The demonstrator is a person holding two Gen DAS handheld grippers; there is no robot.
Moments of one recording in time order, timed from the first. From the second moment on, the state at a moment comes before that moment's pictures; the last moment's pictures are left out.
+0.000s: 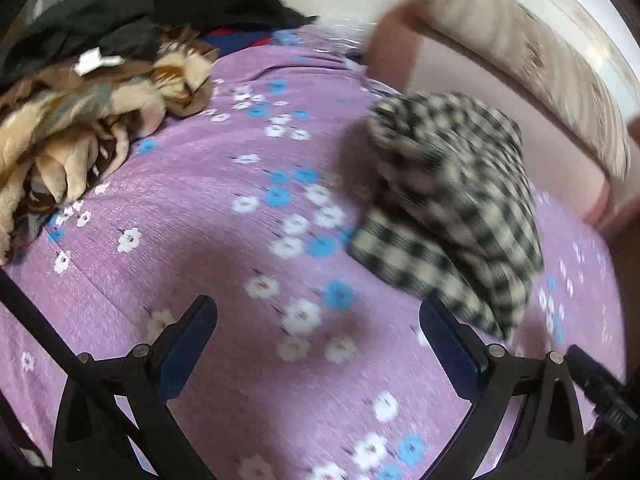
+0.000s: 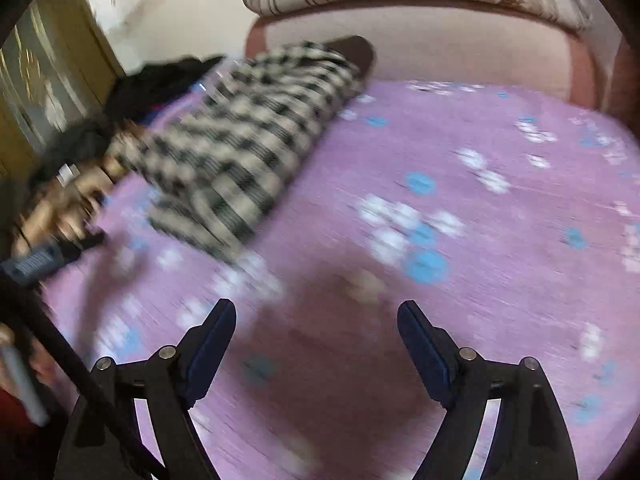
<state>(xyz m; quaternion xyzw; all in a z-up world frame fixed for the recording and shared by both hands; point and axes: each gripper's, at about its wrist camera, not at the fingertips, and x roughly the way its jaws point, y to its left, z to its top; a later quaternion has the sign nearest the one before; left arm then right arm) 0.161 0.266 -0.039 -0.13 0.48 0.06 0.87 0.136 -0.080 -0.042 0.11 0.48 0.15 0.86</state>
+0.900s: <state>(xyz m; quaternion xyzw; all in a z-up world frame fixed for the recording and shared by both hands) 0.178 0.271 -0.029 -0.18 0.48 0.03 0.86 0.261 -0.048 -0.054 0.29 0.48 0.21 0.80</state>
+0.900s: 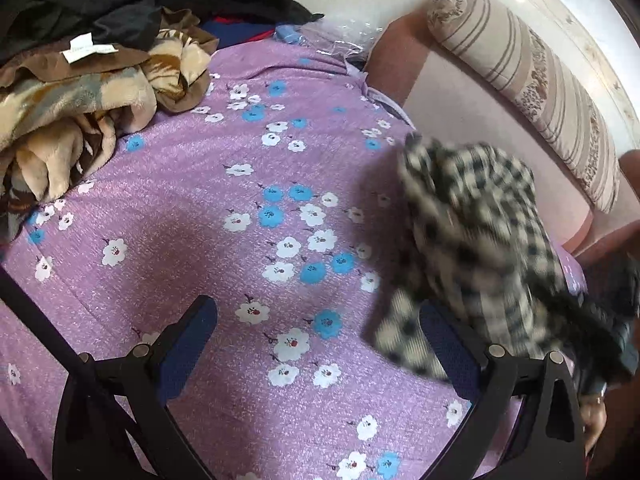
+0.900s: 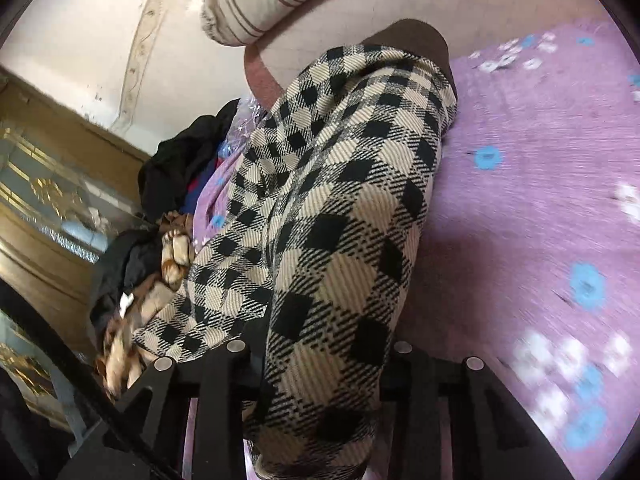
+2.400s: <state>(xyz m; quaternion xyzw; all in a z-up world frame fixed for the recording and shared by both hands) 0.093 0.121 -0.012 -0.10 0.48 -0.20 0.85 0.211 -0.026 0.039 0.05 0.51 0.13 0.85</state>
